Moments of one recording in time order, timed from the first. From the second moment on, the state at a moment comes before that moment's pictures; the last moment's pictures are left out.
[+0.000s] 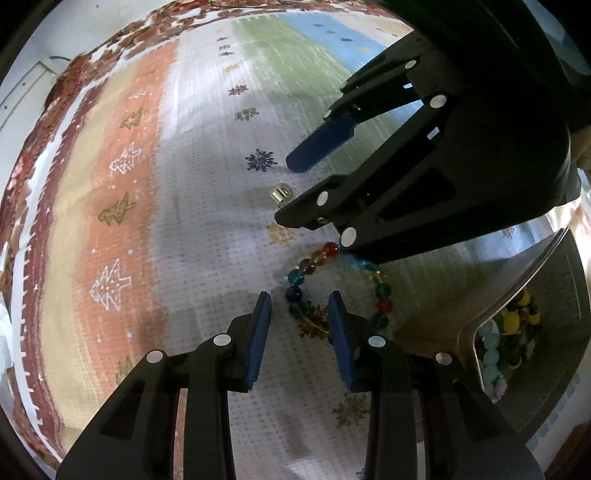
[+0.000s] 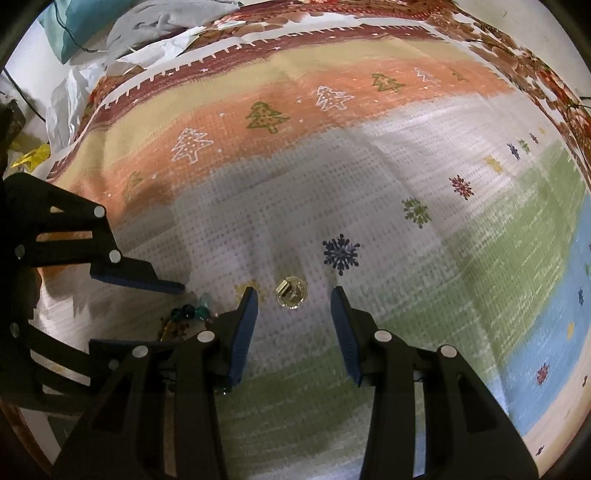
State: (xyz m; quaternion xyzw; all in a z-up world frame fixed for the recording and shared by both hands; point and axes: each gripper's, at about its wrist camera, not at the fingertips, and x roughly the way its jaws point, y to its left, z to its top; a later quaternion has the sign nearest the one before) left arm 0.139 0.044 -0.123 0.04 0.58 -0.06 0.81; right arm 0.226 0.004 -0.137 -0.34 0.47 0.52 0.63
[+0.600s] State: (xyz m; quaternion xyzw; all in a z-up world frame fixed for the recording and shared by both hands) left arm 0.148 0.052 -0.129 0.02 0.59 -0.07 0.81; right arm 0.231 -0.001 -0.140 -0.33 0.46 0.50 0.65
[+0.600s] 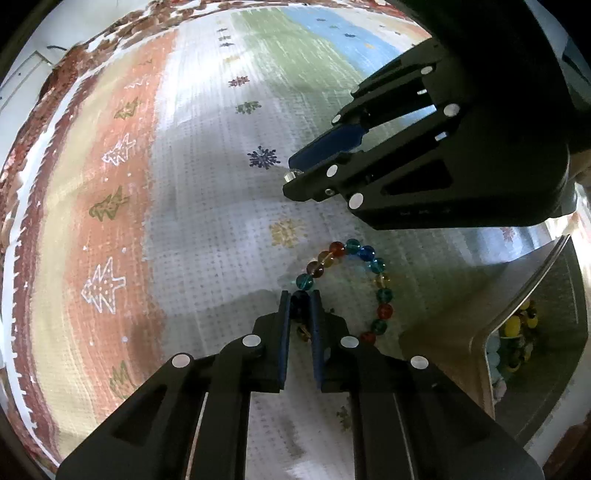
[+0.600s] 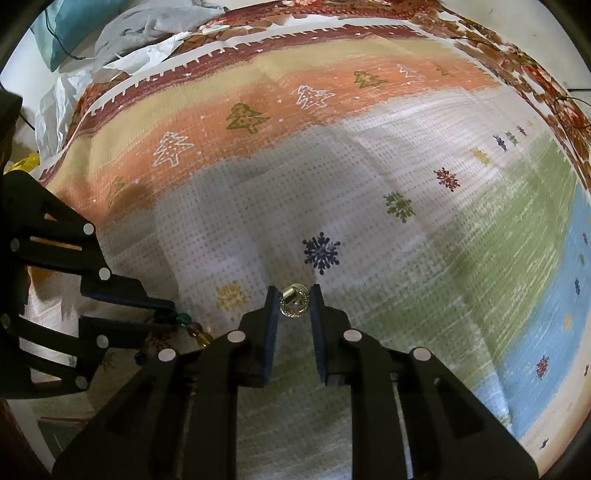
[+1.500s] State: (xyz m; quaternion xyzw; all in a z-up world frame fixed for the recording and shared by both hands) left arm 0.134 0.066 -0.065 -0.03 0.51 -0.06 0.86; right arm 0.214 -0.059 -0.065 -0.34 0.45 0.41 0.72
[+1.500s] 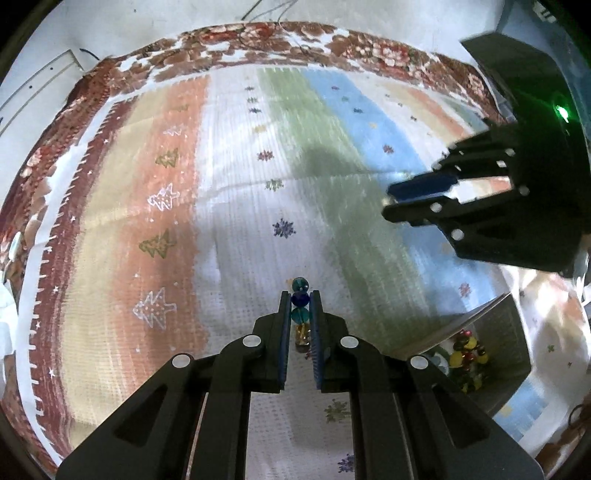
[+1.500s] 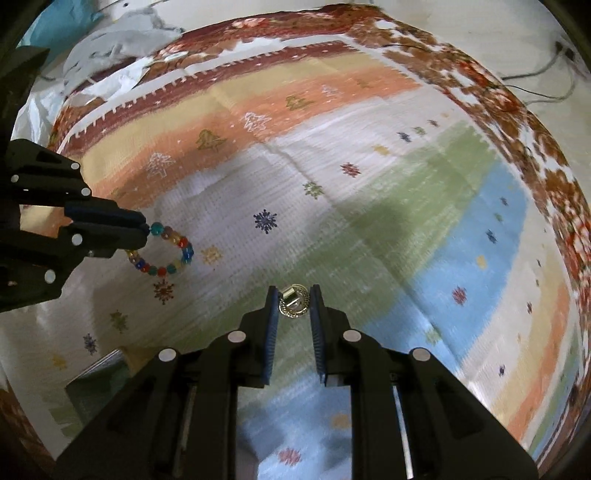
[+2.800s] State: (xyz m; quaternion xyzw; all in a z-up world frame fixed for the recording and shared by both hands) left arm 0.084 -0.011 -0.001 -0.01 0.43 -0.12 0.89; right arm 0.101 -0.188 -0.025 -0.14 0.48 0.26 0.83
